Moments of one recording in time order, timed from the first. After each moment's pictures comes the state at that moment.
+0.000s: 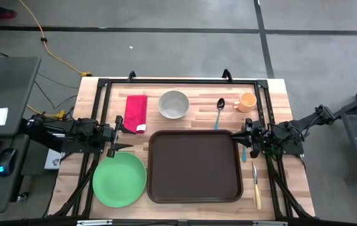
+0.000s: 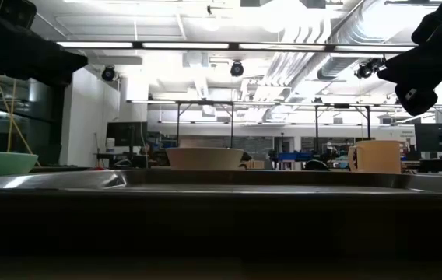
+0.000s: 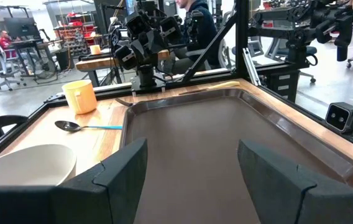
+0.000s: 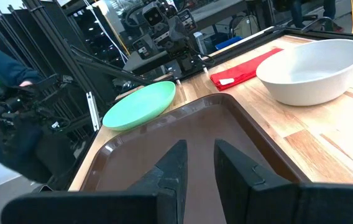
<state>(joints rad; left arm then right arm) -0.21 0.01 0.05 -0.08 -0.07 0.13 0.41 0.08 0.07 -0.10 0.42 0.49</state>
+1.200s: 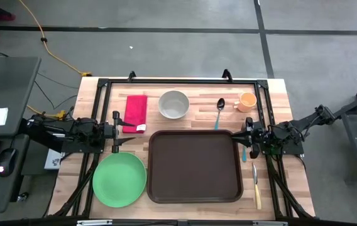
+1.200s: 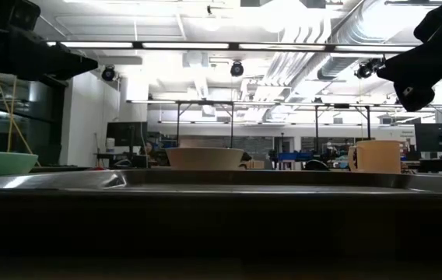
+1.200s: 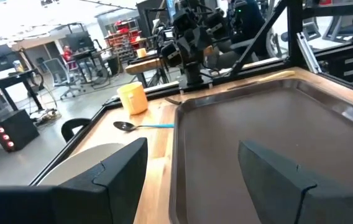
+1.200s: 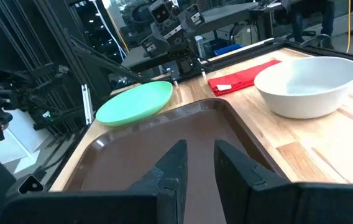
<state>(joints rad) -0.21 0.01 0.05 -0.06 -0.27 0.26 0.41 0.08 0.07 -0.09 0.42 0.39</state>
